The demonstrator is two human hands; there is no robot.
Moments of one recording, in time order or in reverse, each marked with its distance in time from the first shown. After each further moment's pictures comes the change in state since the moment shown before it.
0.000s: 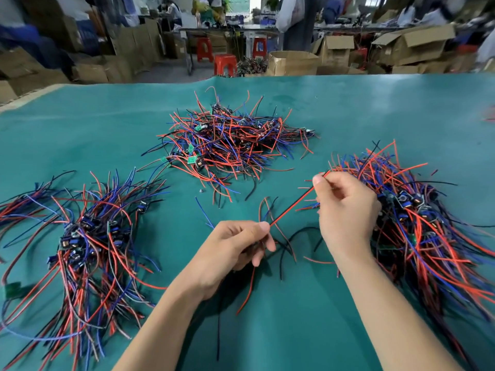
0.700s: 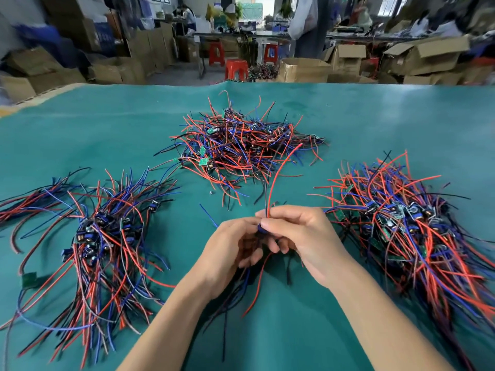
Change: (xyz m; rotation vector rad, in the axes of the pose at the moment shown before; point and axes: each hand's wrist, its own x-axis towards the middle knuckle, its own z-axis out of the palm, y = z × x) left_hand 0.006 -0.002 -0.001 -0.217 0.042 -0.001; right_hand -0.035 -0.026 0.016 0.513 -0.855 0.375
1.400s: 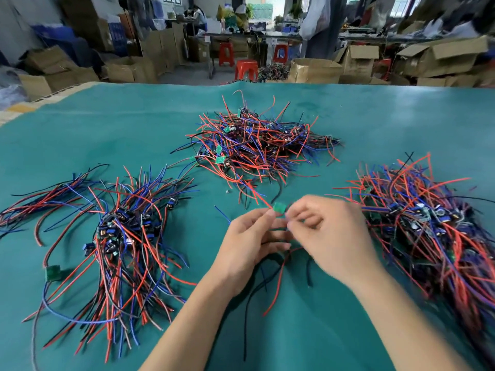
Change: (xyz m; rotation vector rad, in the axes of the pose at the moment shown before) left_hand 0.004 -0.004 0.001 -0.251 0.260 -0.016; right_hand -0.006 -0.021 0.008 -0.781 0.231 -0.307
